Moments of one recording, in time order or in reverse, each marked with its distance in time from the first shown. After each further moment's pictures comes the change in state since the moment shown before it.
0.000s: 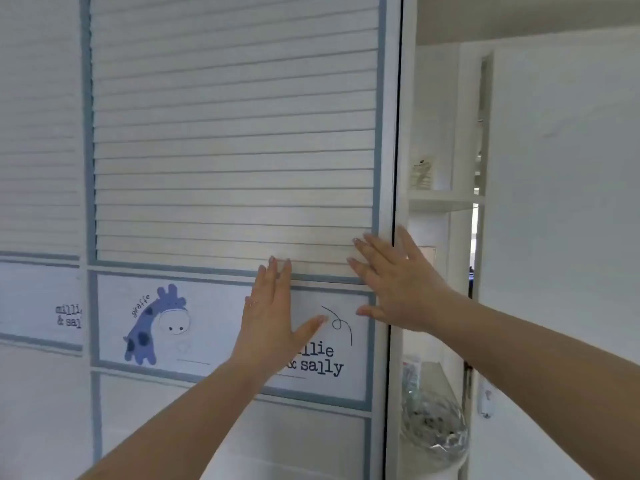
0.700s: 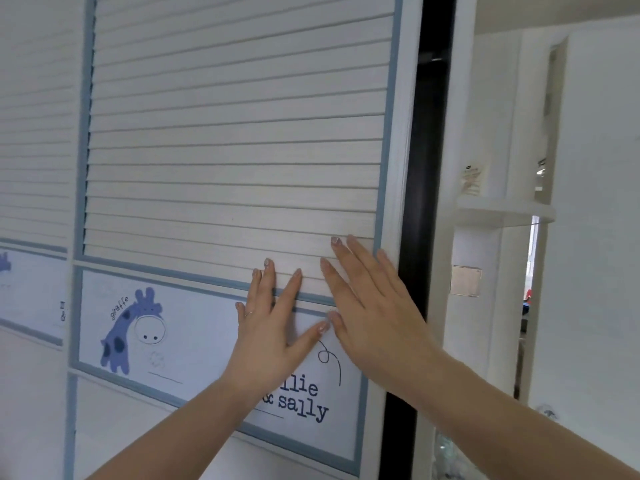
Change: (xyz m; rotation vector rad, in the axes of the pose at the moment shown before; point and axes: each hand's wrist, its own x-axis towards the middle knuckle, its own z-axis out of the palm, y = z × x) left_hand 0.046 -0.028 0.047 -0.111 0.112 -0.025; right_hand 0.049 -0.049 0.030 0.394 0.629 0.091
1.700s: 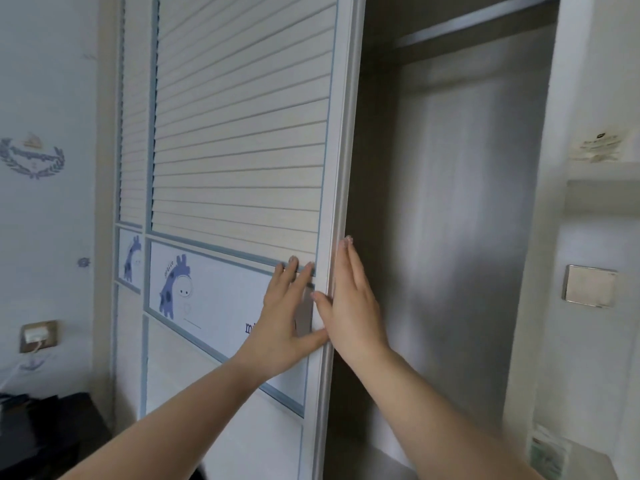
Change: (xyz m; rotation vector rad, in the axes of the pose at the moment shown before) left_hand -0.009 -0.047 -0.017 0.153 0.036 -0.041; right_hand 0.039 -0.071 0.097 0.925 -0.129 0.370
